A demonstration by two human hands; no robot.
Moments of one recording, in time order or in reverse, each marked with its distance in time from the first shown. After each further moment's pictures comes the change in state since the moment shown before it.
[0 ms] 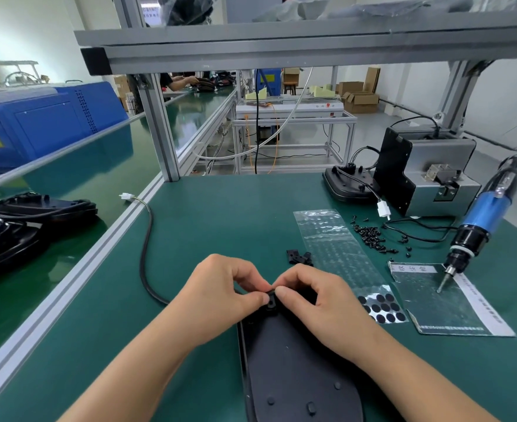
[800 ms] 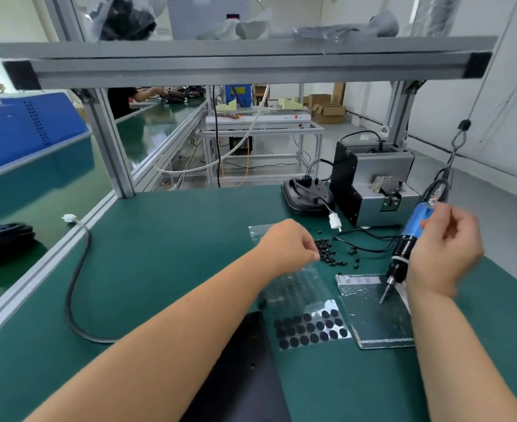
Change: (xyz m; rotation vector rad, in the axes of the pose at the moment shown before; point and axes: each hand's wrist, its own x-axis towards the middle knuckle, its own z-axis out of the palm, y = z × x) left_hand 0.139 0.093 0.103 0.192 -0.215 0.125; right_hand 0.026 0.077 -0.170 0.082 1.423 0.089
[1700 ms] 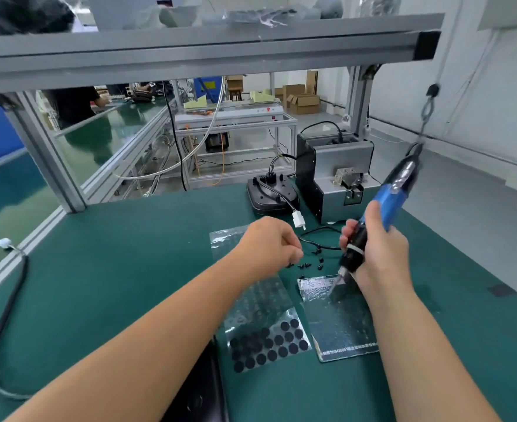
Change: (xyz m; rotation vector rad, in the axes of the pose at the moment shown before) left_hand 0.027 0.021 0.023 -0.071 -0.027 0.015; right_hand 0.006 0.013 0.006 0.407 -0.284 0.742
